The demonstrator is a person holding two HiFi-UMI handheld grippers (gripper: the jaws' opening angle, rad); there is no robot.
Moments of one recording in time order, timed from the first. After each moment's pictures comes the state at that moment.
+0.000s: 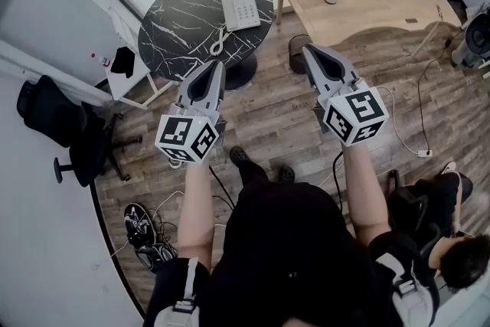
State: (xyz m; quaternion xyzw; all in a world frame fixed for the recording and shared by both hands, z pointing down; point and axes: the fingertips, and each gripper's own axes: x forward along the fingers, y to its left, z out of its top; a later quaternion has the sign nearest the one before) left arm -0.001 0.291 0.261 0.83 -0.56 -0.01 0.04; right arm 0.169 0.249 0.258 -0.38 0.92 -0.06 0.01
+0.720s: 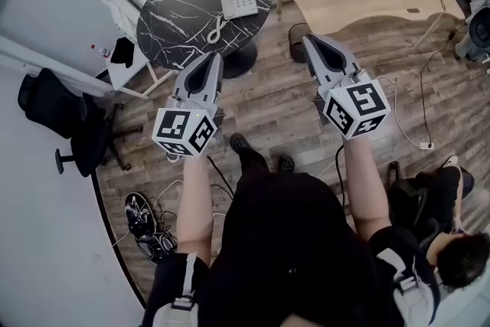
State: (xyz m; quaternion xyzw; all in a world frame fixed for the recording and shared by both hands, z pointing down) left arm 0.017 0.299 0.263 0.83 -0.56 0.01 0.03; right arm 0.190 0.254 0.260 -0.38 0.92 -0.07 0.02
